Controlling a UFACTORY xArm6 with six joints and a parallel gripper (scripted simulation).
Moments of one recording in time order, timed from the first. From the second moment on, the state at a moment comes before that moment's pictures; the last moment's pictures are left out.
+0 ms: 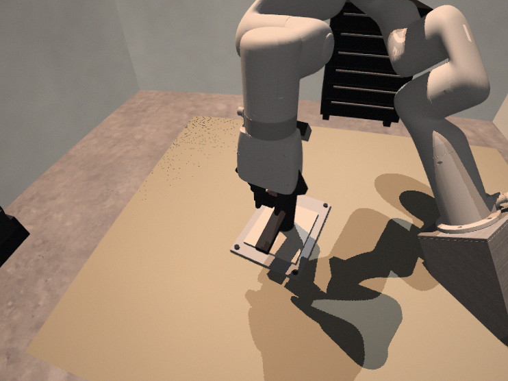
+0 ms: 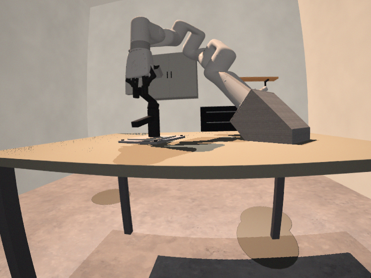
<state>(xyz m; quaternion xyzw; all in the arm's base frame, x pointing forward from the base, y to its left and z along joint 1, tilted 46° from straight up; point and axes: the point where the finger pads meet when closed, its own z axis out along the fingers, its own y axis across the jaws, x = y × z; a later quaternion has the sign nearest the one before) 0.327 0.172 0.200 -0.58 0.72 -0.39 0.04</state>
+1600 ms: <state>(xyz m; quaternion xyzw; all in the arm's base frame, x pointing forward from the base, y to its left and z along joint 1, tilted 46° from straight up) 0.326 0.172 0.202 -0.58 0.72 -0.39 0.04</state>
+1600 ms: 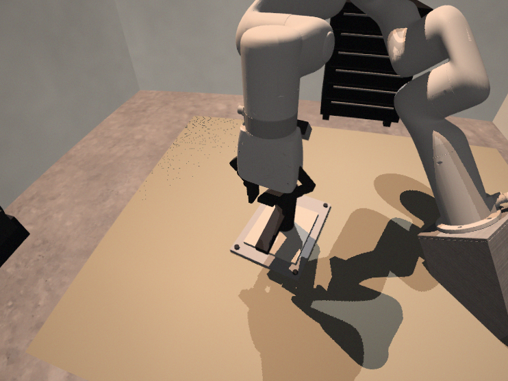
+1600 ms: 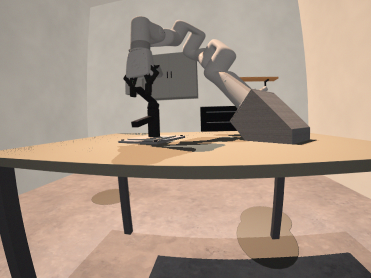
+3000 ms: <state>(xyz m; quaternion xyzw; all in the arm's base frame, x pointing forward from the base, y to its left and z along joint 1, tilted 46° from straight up) 0.320 0.178 0.211 -0.58 0.72 -0.39 0.04</state>
